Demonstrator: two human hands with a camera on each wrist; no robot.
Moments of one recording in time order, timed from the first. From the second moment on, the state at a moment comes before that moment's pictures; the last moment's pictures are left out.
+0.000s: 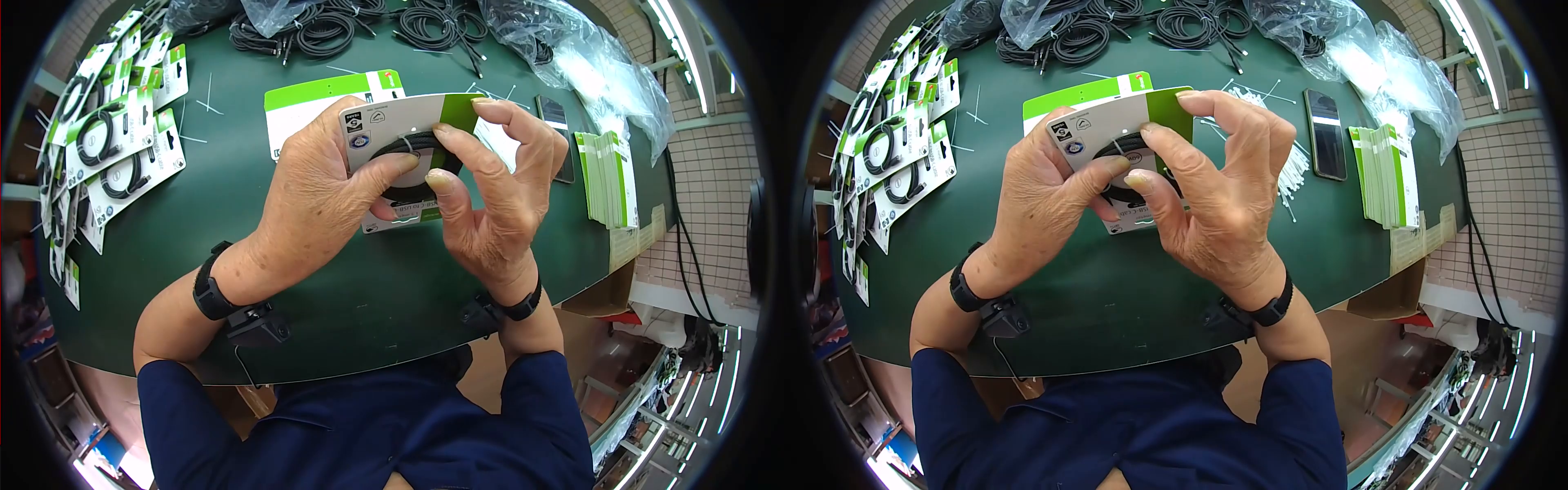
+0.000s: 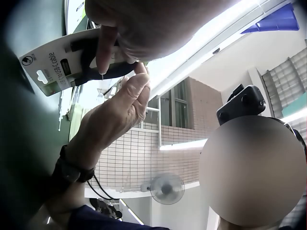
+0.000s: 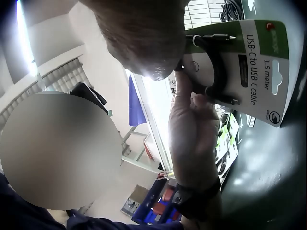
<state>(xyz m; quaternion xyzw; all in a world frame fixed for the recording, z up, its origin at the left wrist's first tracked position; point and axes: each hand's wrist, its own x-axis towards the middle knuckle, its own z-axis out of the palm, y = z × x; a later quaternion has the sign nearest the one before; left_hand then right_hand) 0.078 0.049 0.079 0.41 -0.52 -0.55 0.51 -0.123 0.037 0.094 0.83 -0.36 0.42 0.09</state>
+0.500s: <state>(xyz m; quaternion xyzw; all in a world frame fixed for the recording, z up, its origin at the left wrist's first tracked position) 0.076 0.051 0.080 0.42 -0.53 -0.53 0.52 -0.103 0.045 0.091 0.84 -0.38 0.38 0.07</state>
